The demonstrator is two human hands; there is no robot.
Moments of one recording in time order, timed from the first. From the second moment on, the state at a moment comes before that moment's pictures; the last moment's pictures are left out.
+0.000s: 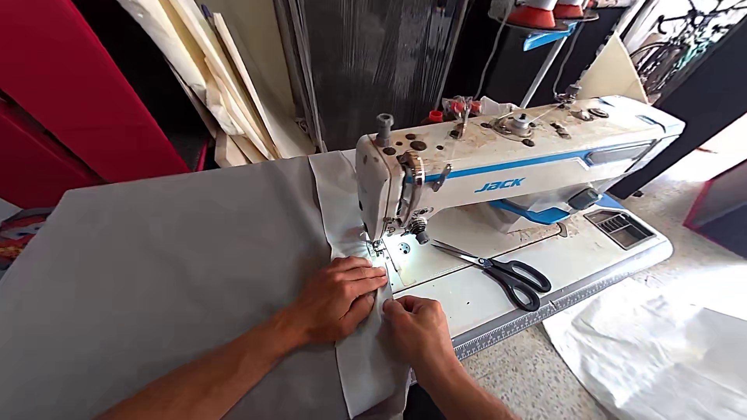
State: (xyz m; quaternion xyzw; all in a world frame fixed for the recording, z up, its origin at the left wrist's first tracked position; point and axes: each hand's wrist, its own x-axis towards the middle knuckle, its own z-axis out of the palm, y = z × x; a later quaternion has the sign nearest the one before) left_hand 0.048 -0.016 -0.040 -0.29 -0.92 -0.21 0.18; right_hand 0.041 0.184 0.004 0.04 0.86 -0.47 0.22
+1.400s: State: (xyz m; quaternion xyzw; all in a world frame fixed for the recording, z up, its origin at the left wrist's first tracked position) left_hand 0.053 -0.014 -0.038 -0.28 -0.93 -0.18 0.15; right_hand 0.031 0.185 0.008 0.04 0.85 -0.46 0.24
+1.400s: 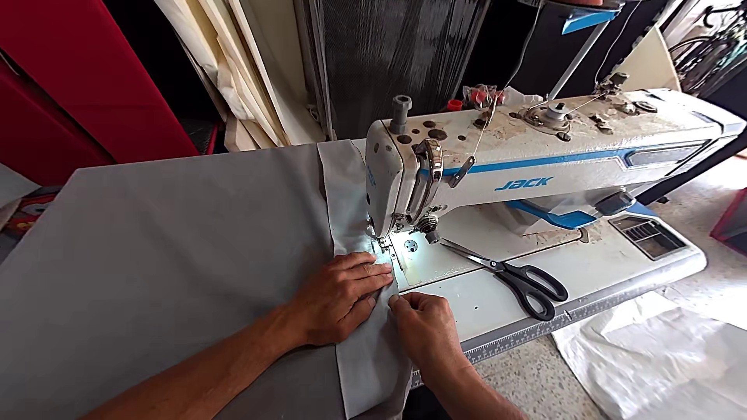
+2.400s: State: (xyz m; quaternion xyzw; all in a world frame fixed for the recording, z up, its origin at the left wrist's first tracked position) left_hand 0.041 -0.023 -0.034 -0.27 -0.94 -0.12 0.19; right_hand 0.007 0.170 0.014 0.04 0.88 -0.41 0.25
